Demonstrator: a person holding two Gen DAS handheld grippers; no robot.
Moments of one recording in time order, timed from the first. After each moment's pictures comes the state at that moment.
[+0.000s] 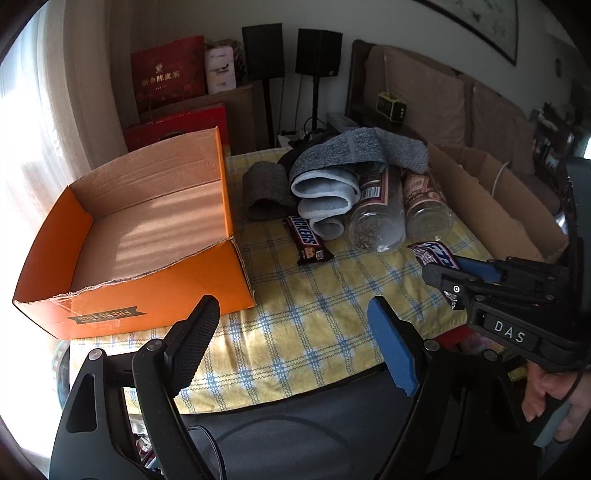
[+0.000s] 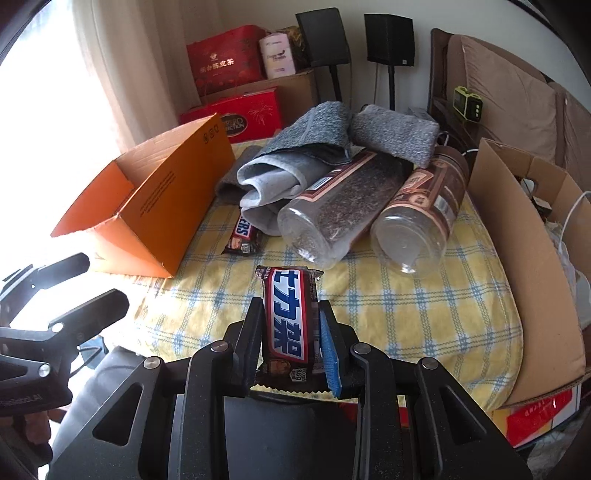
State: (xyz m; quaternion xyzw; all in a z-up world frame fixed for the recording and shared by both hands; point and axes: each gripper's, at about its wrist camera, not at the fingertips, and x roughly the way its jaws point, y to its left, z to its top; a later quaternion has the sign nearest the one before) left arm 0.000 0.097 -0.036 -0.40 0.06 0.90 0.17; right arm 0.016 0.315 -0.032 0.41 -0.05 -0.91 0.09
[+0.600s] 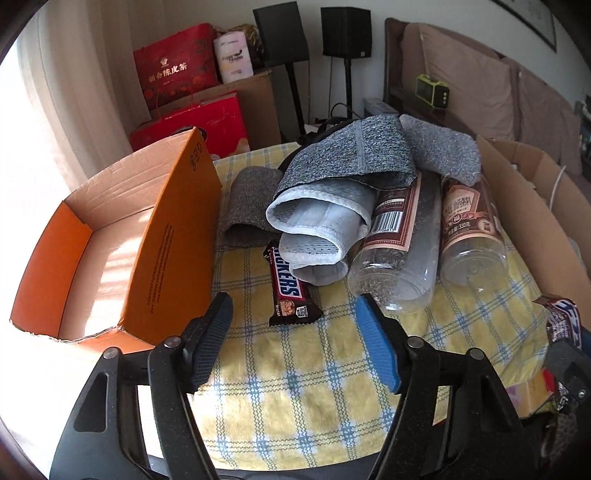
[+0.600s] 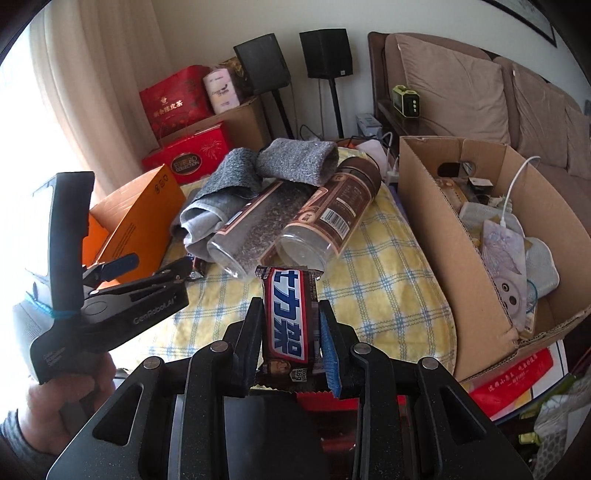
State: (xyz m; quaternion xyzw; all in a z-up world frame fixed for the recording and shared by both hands) left arm -0.065 0.173 -0.069 -0.42 0.09 0.90 0.07; right arm 0.046 0.379 -0.004 0.39 -0.10 -0.92 0.02
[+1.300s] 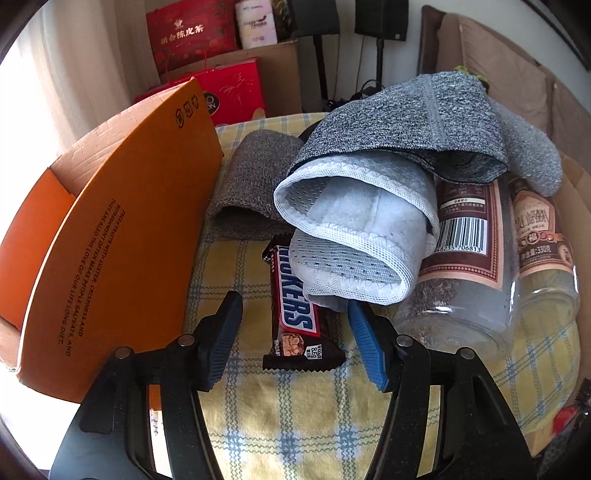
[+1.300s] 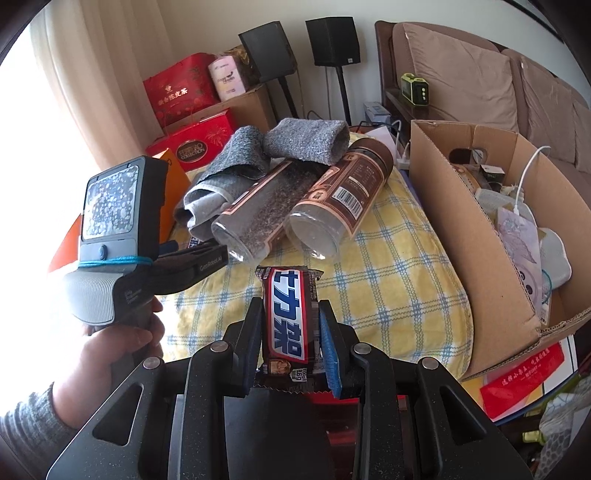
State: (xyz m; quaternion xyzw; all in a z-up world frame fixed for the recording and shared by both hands) left arm -0.115 0.170 -0.113 -0.45 0.05 0.89 0.03; right arm 0.042 0.373 -0.020 0.40 -0.10 -0.91 0.04
